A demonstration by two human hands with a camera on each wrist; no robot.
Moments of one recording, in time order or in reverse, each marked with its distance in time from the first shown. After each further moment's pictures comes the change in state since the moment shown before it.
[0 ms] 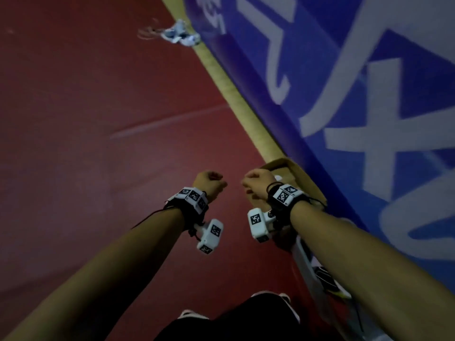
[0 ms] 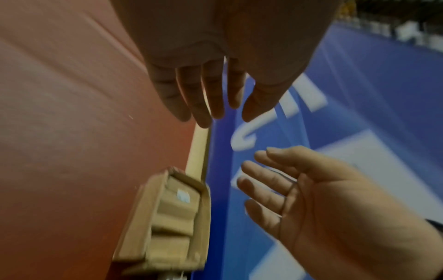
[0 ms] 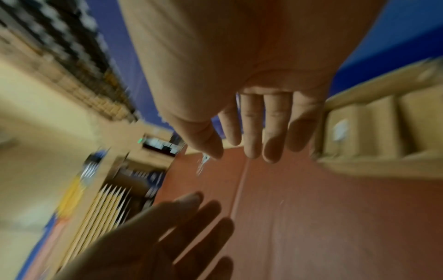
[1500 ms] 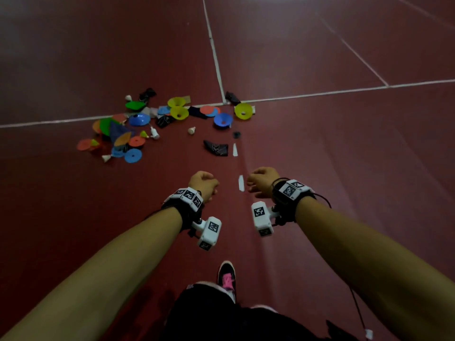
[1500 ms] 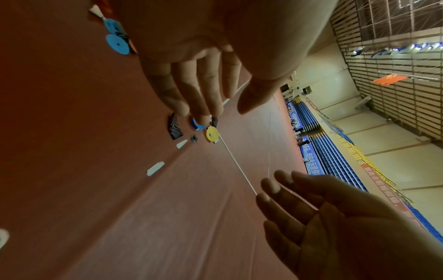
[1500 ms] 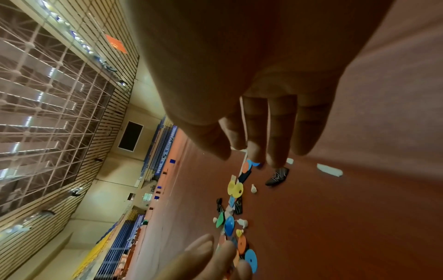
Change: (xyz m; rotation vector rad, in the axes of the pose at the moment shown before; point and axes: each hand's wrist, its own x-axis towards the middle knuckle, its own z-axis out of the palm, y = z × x) left_hand -0.251 -0.712 -1.003 -1.104 1.579 -0.628; right_hand -0.273 -0.486 1.292 -0.836 -1.394 -0.535
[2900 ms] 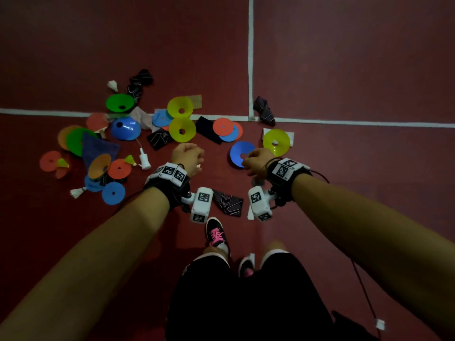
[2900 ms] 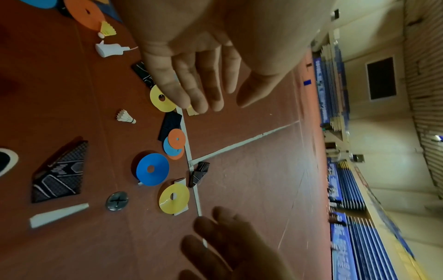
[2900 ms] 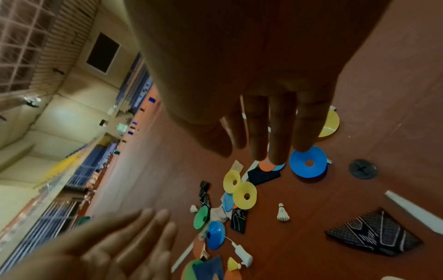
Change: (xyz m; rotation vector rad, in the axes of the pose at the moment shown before) left_hand 0.821 0.404 -0.025 -0.248 0.227 -0.283; right_hand 0.842 -0.464 0.032 -0.371 -0.251 0.169
